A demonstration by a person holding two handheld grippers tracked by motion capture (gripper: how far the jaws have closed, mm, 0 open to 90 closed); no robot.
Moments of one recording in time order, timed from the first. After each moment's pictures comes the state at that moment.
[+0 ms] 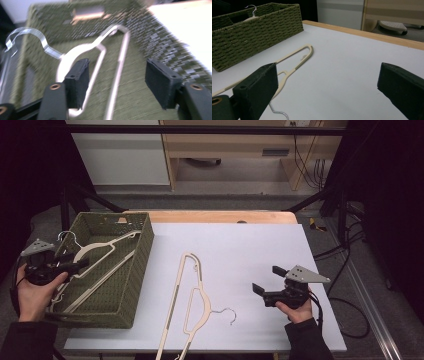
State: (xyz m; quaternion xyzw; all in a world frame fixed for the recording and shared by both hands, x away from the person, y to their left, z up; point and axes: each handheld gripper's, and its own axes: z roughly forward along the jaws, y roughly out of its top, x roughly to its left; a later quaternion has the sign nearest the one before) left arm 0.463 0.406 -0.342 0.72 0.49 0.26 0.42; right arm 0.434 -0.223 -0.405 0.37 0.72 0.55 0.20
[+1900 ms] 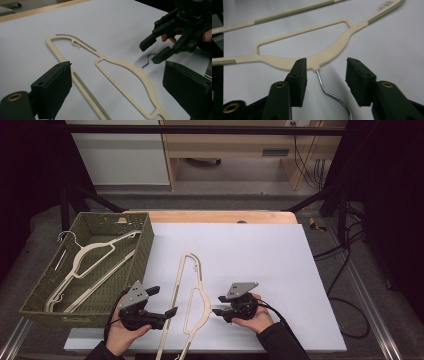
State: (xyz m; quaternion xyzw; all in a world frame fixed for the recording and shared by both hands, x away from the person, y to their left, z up) left arm 0.399 0.210 -0.418 0.80 0.31 0.16 0.49; right arm 0.444 -0.109 -0.469 0.22 0.88 0.42 0.07
